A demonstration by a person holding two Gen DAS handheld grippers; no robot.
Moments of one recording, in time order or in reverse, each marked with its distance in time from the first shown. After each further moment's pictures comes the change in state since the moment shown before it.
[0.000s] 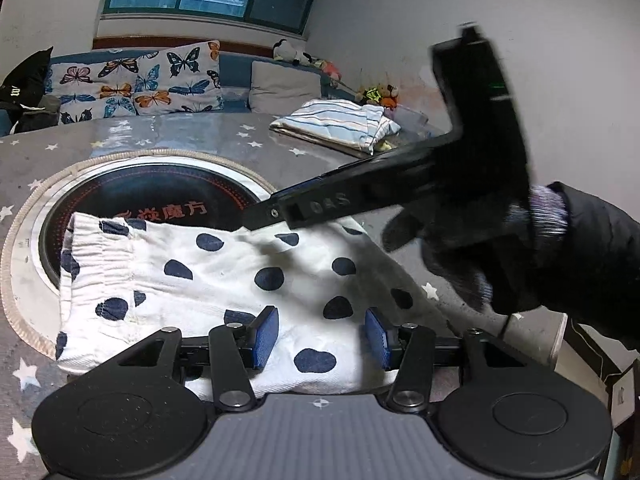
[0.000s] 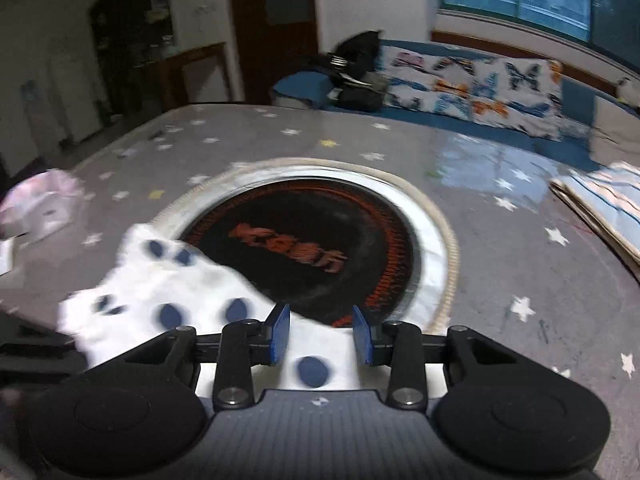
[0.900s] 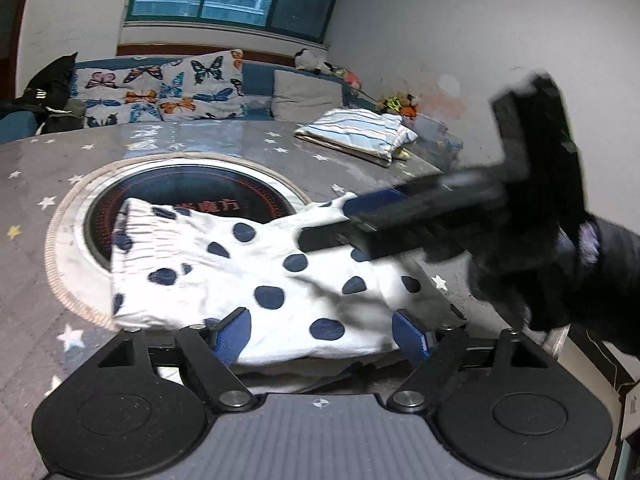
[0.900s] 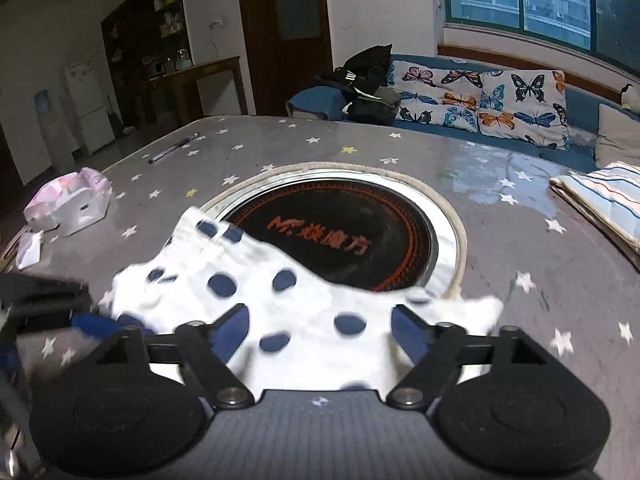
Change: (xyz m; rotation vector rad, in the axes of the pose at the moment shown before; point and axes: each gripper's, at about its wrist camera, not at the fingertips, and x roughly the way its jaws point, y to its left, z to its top) left arm -0.035 0.002 -0.015 -0.023 -0.032 0.072; right arm -0.036 0.014 -0.031 0.018 -0.053 -0.005
